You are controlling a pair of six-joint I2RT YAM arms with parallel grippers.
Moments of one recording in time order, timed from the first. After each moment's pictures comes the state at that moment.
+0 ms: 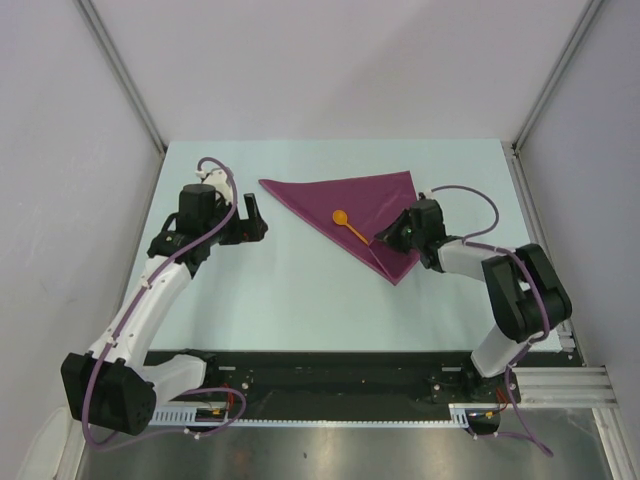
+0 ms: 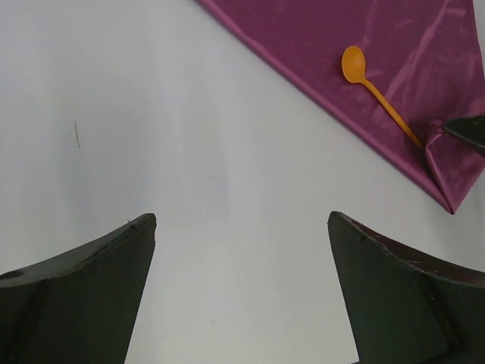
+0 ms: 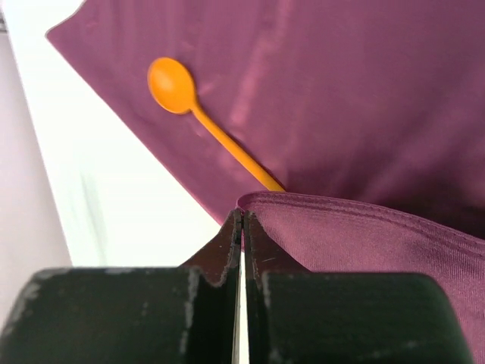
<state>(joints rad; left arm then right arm) -0.22 1.11 0.97 -0.50 0.10 -0.28 0.35 1.62 0.77 0.23 -0.15 0.93</state>
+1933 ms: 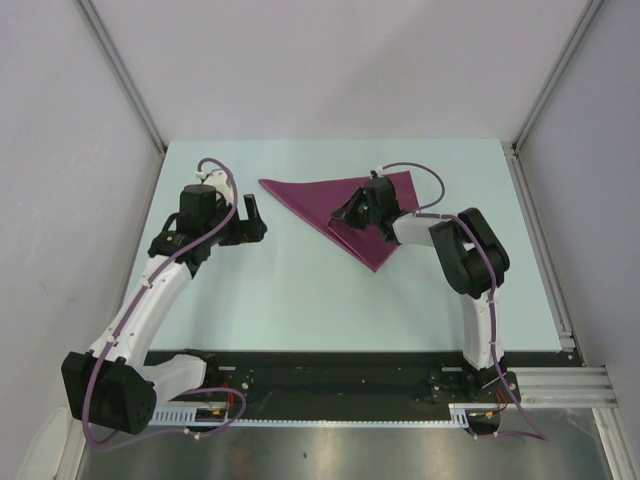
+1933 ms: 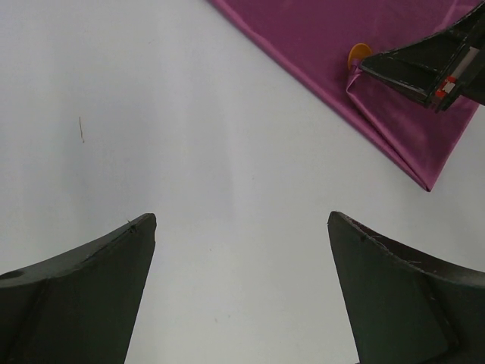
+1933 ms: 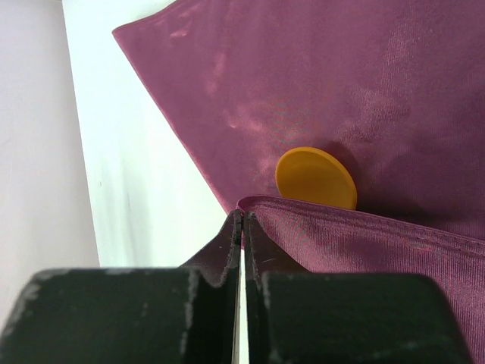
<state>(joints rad) -0.21 1.11 0.97 -0.50 0.08 -0.28 0.49 2.09 1.25 0.33 -0.20 0.97</state>
